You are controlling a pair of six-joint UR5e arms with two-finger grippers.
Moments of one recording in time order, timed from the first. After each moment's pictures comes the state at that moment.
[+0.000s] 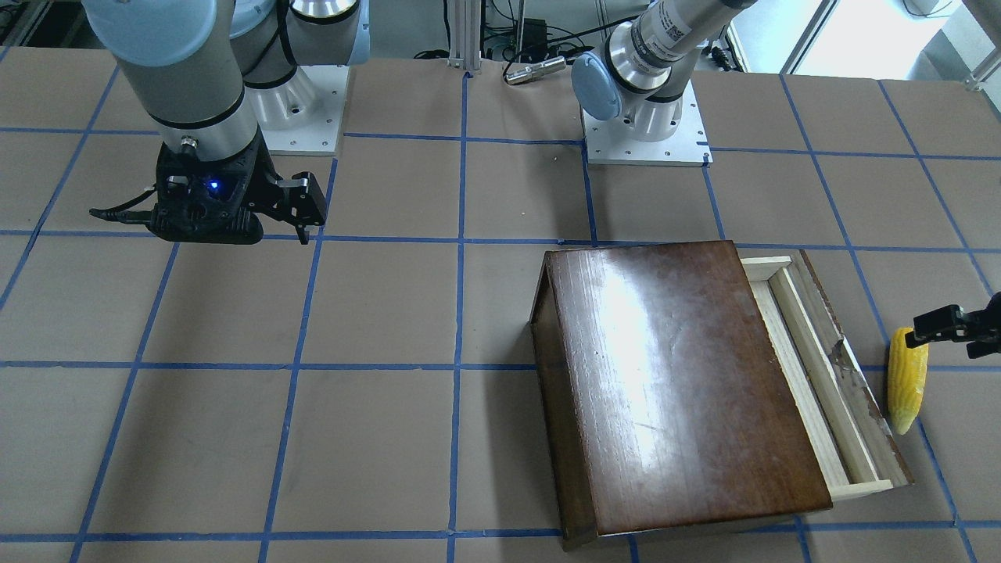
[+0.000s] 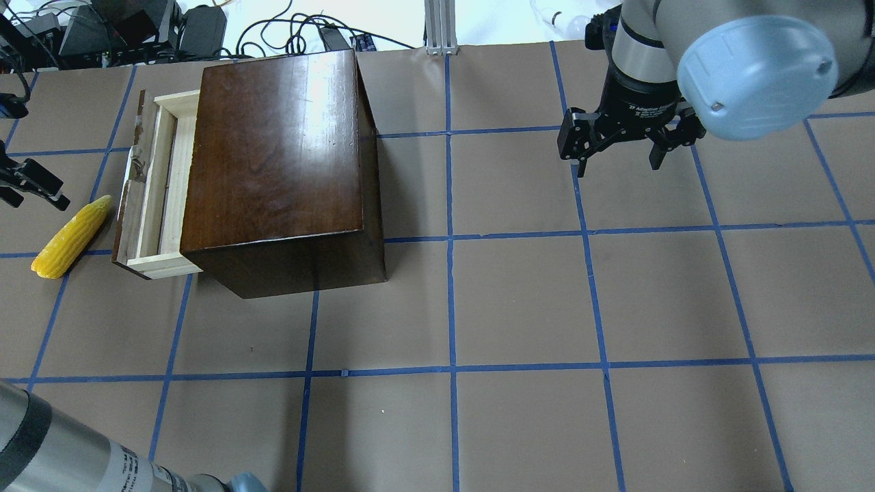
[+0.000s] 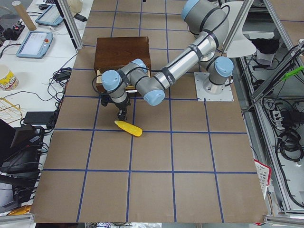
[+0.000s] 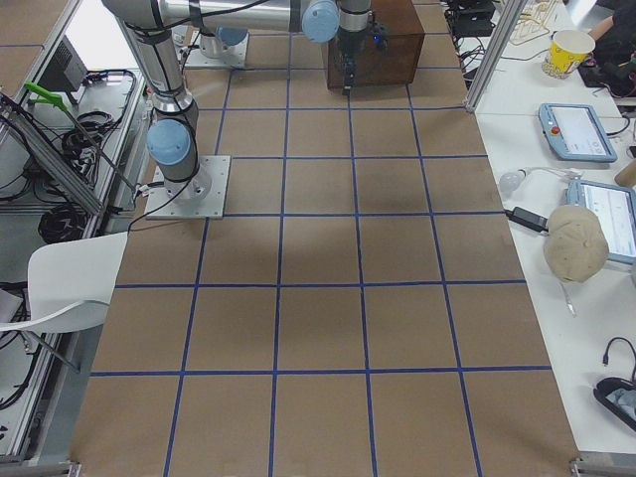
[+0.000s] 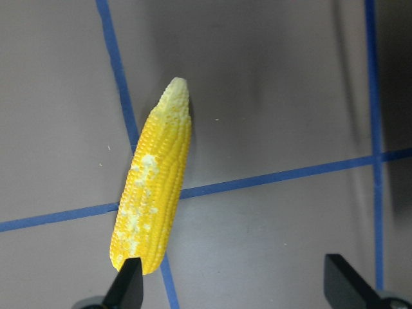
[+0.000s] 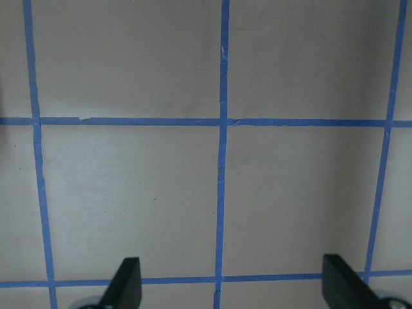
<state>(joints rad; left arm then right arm) -0.91 -2.06 -1.45 -1.30 1.62 0.81 1.65 -1.48 1.58 -1.62 -1.64 0.06</state>
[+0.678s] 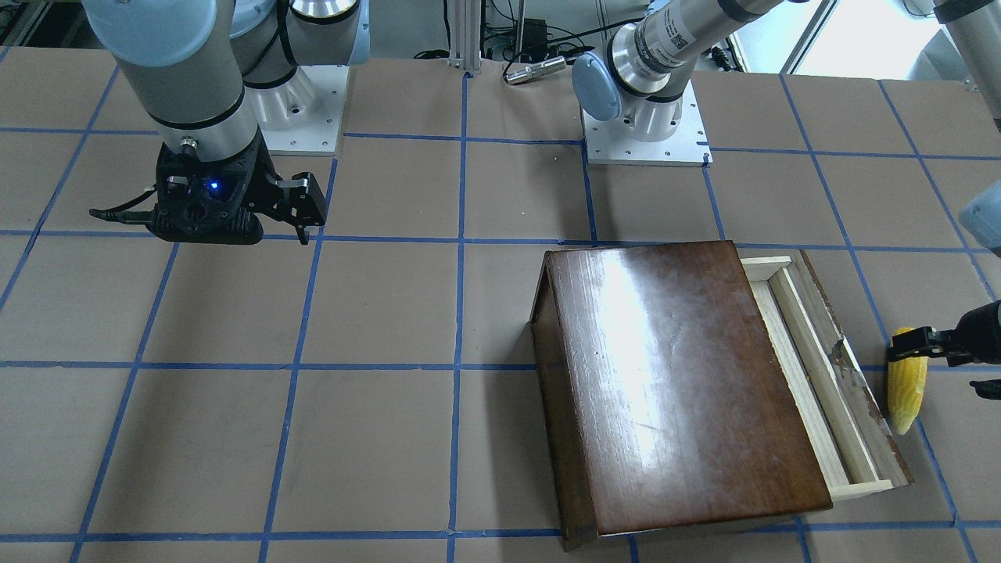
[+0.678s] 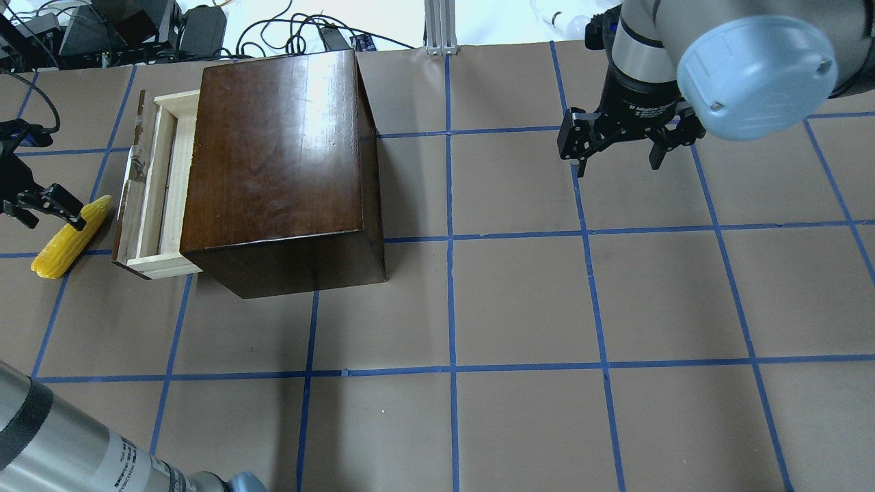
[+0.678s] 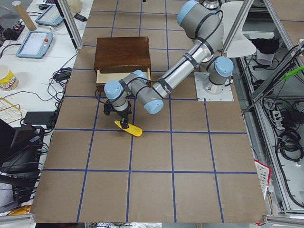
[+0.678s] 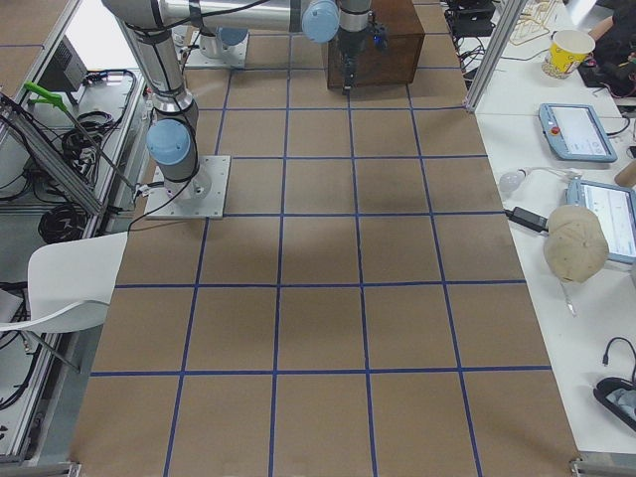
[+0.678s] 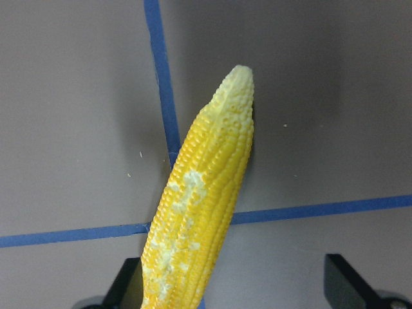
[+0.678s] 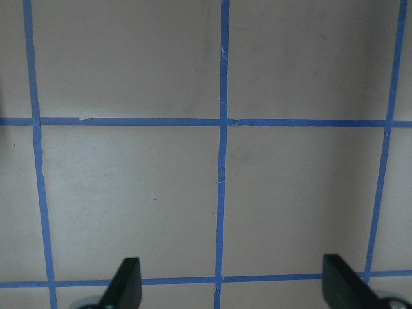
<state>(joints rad) -0.90 -2.12 -1.50 -1.20 1.68 0.75 1.65 -1.48 1.58 -1.63 -1.64 0.06</state>
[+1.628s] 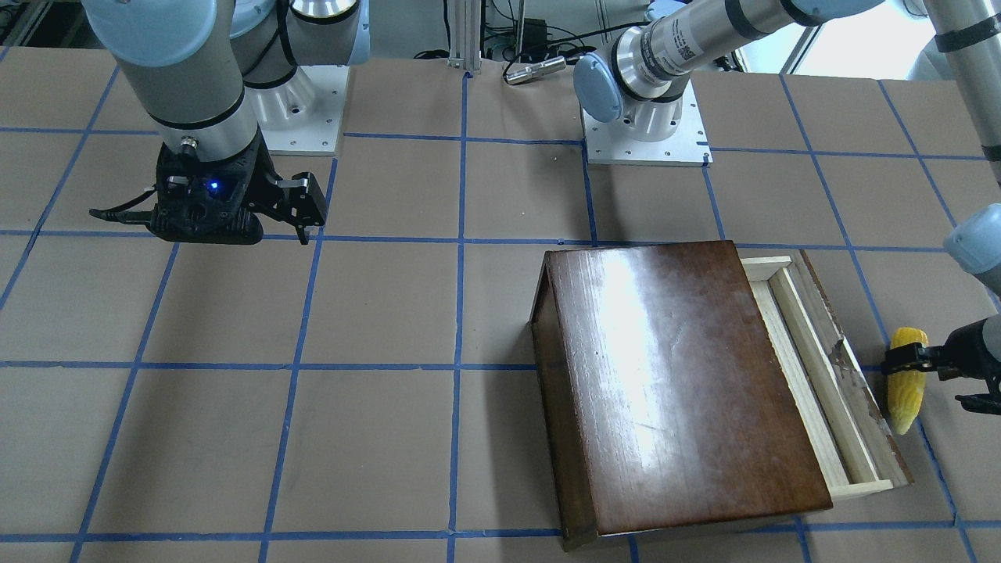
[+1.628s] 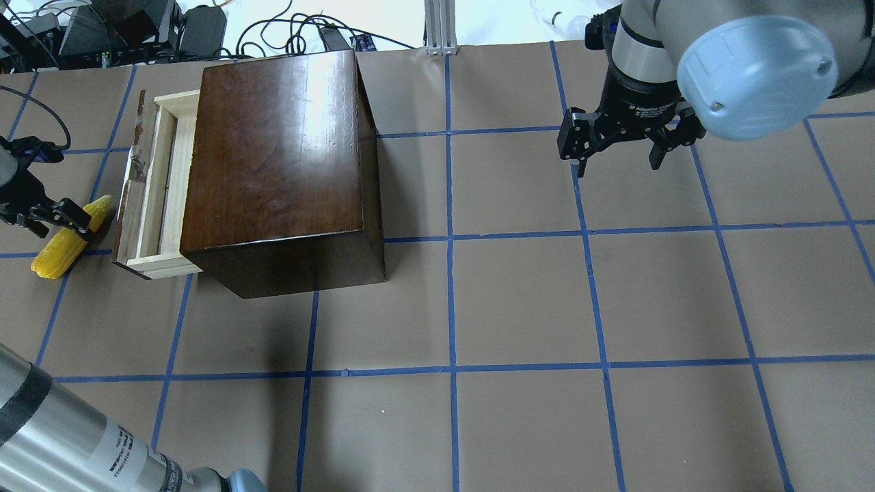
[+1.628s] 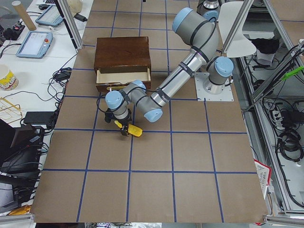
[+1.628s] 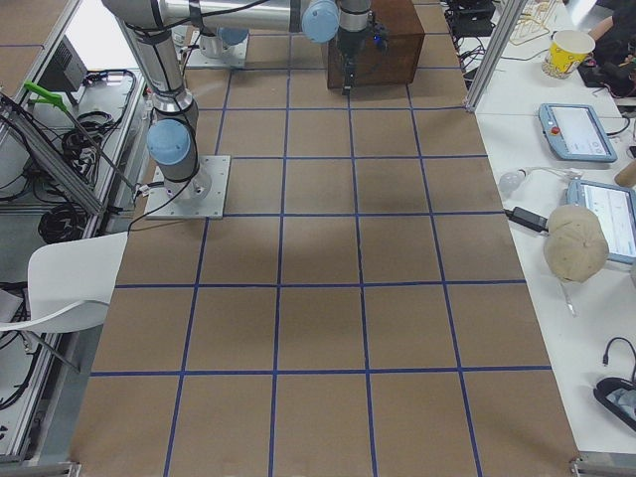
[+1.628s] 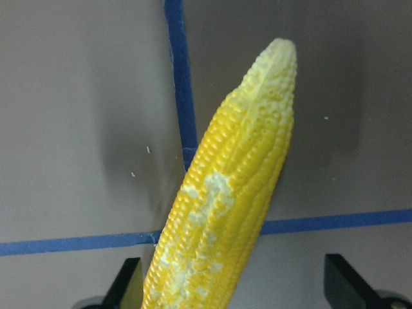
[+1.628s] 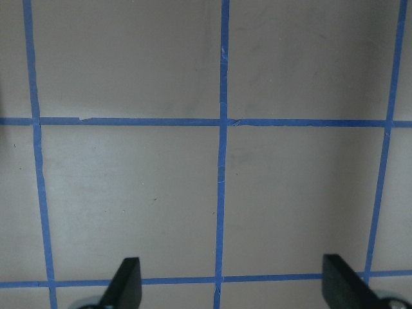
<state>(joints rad) -0.88 -2.20 -1.50 -1.10 1.68 0.80 1.65 -1.48 1.58 -1.62 -1.64 0.06</state>
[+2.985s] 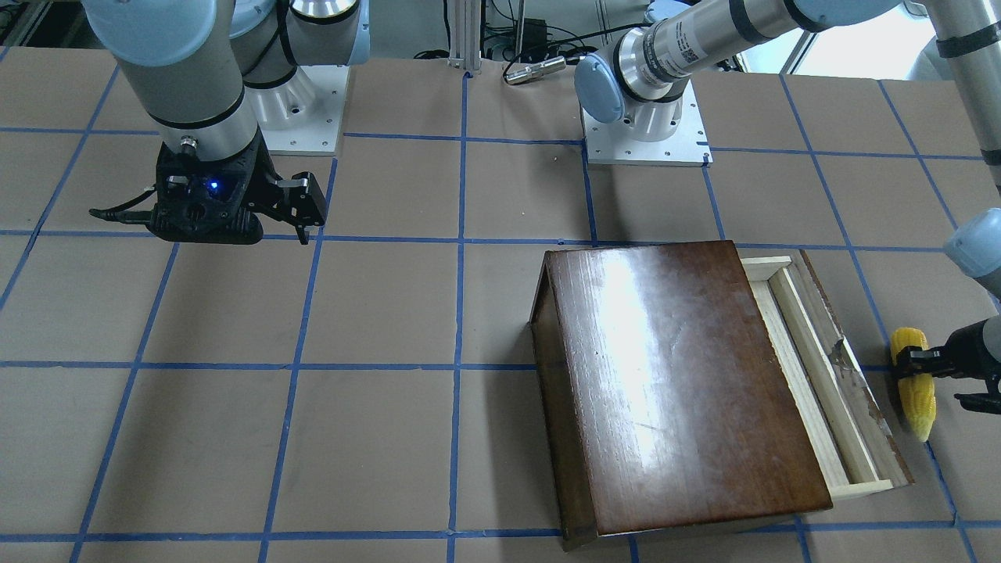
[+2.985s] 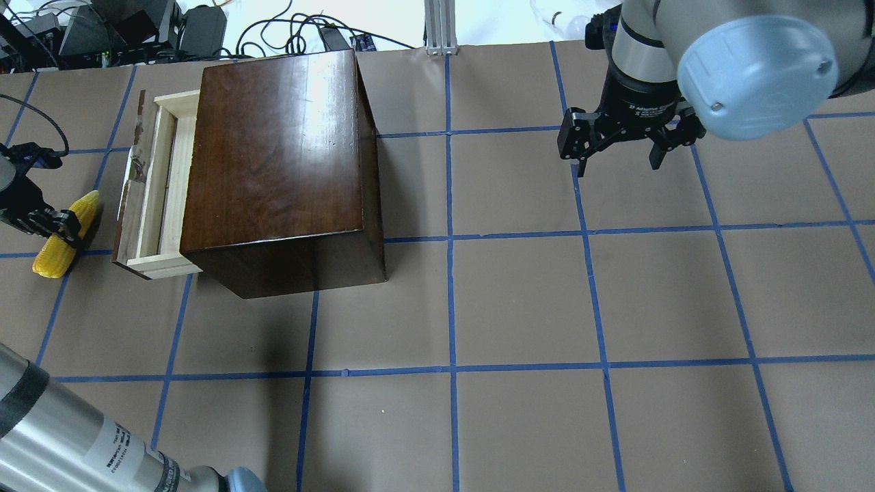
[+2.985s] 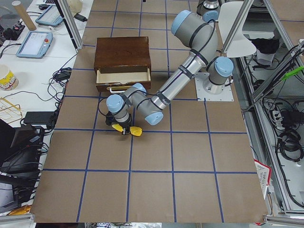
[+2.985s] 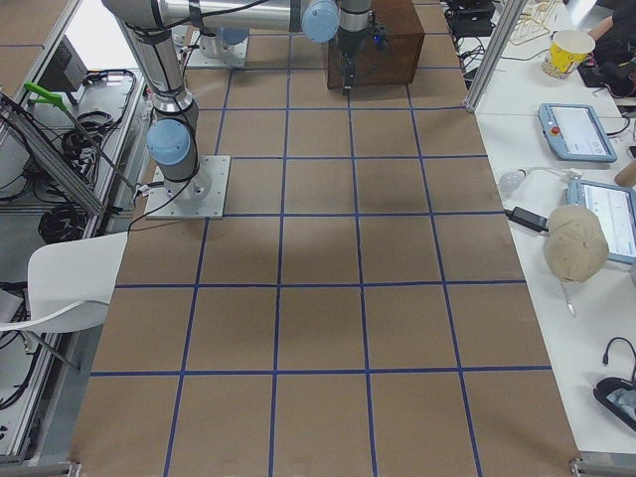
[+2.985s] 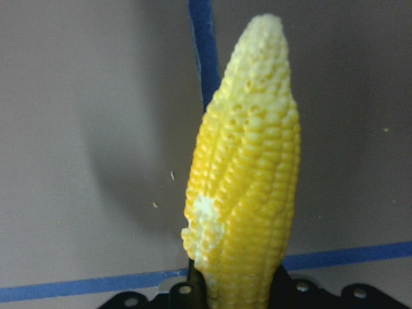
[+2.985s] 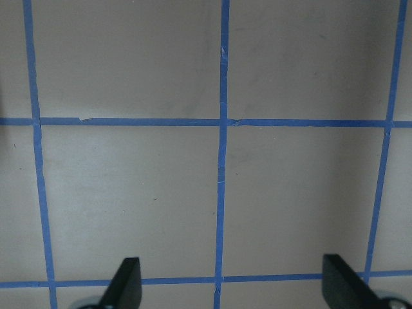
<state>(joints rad) -0.87 -2.21 -1.50 -1.09 1.68 0.83 1.65 -1.48 1.58 -1.63 -1.64 0.06</state>
